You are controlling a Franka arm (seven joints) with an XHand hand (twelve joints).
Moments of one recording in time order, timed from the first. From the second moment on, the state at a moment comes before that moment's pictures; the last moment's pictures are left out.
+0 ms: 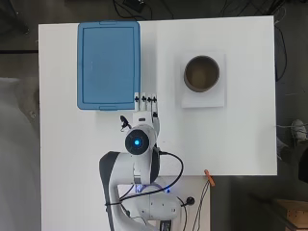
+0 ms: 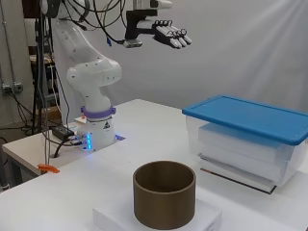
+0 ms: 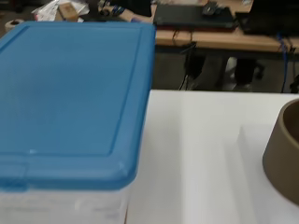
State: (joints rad) arm 0.00 -0.80 0.02 -2.39 -0.03 1.63 -0.85
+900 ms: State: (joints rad) arm 0.08 -0.58 0.55 -2.61 -0.56 1.83 -0.54
